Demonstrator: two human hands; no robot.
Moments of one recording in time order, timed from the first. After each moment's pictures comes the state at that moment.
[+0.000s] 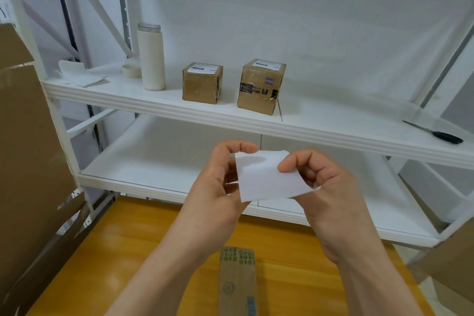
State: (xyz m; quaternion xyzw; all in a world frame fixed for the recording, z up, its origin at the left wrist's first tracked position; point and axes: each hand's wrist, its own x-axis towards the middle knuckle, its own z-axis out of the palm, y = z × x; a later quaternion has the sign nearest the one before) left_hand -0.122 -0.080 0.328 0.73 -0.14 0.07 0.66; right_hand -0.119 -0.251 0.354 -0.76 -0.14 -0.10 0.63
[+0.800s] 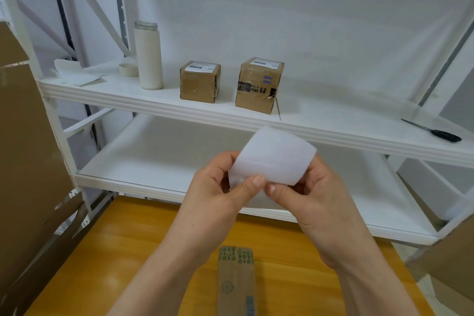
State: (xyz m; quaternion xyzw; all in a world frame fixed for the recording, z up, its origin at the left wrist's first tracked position) left_hand -0.119 -0.086 0.324 0.65 -0.14 0.06 0.74; right_hand -0.120 -0.249 0.349 -0.78 -0.15 -0.07 0.61
